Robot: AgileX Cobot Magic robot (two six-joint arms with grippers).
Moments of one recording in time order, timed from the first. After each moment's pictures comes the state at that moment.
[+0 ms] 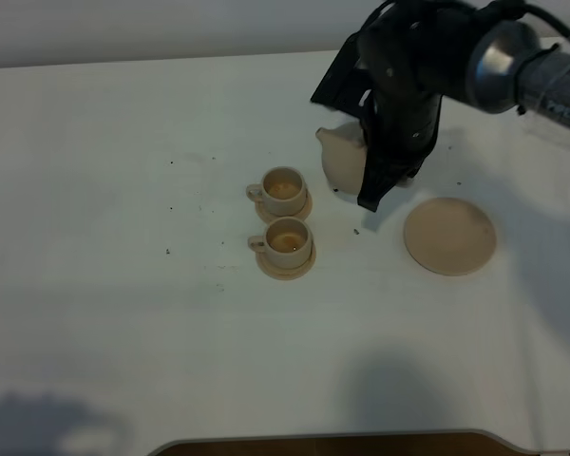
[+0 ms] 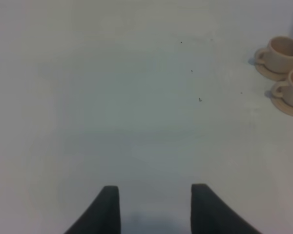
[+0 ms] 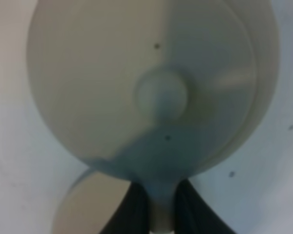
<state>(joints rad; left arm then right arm) 0.05 0.00 -0.51 -0.10 1.05 0.12 0.61 2.11 -1.66 -0.29 1.02 -0.35</state>
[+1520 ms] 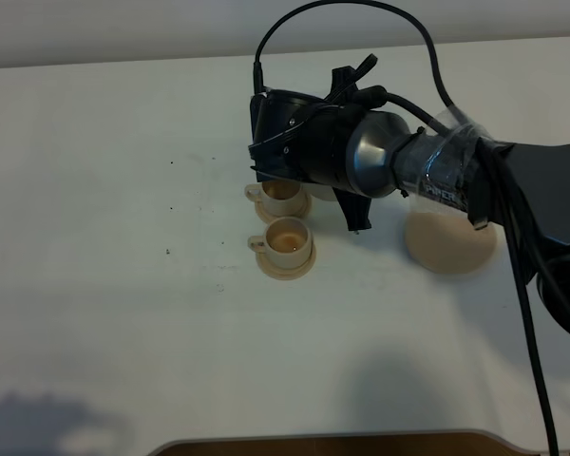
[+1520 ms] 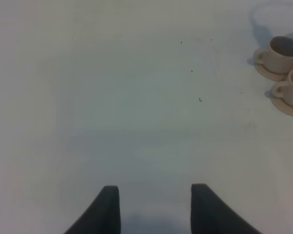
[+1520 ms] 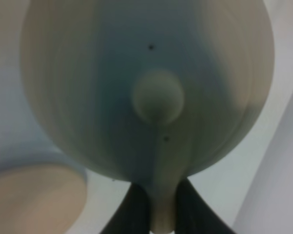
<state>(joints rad) 0.05 0.00 -0.51 -0.10 1.05 0.12 0.85 2.22 -1.70 -0.81 1.11 -0.36</state>
